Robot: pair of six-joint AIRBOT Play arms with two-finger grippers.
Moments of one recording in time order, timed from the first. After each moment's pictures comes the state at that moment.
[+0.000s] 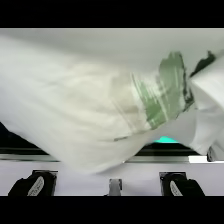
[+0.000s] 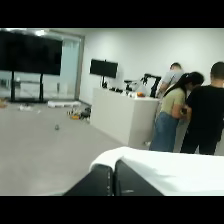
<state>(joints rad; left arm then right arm) 0.20 -0.73 1.69 0.56 -0.92 -1.18 0.01 -0.71 1.84 -1.30 1.18 0.97</state>
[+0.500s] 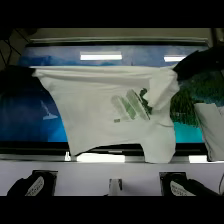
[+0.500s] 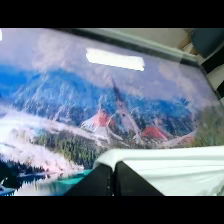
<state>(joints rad) 0.20 -0.85 1.08 0.68 -0.92 -1.22 0.01 -1.30 1.77 -1.25 1.45 1.00</state>
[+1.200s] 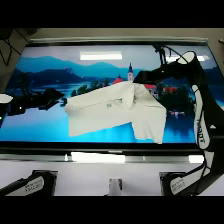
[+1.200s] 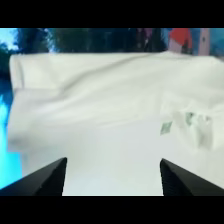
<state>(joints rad) 0.22 -1.23 0.92 0.69 -0.96 -1.23 -0.03 -1.76 1.76 -0.82 1.35 1.06</state>
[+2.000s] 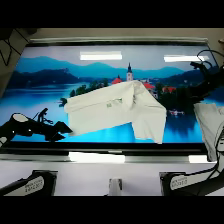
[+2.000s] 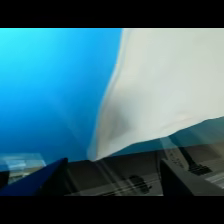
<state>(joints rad) 0.21 -1.24 0.60 0.85 -1.12 -1.33 -0.35 -1.69 1.76 -1.24 1.75 0.99</state>
